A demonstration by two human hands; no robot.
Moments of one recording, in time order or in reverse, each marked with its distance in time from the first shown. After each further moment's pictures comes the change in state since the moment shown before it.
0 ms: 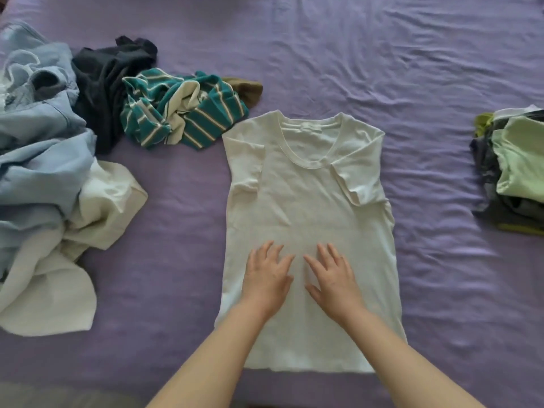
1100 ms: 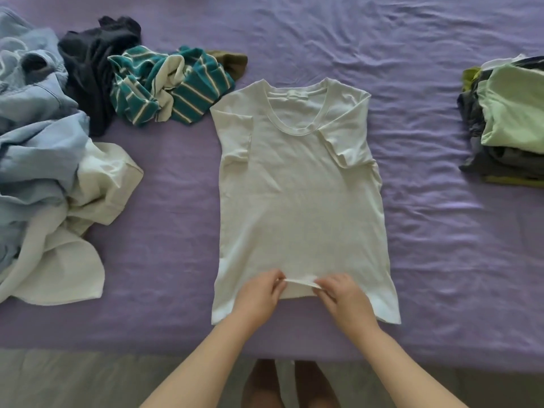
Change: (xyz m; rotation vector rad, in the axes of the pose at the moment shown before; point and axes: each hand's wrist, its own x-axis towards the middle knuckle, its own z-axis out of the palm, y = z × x) left_hand -0.080 0.011 0.040 -0.392 -0.194 -0.148; right_hand -0.102 0.010 0.043 0.379 0.177 0.056
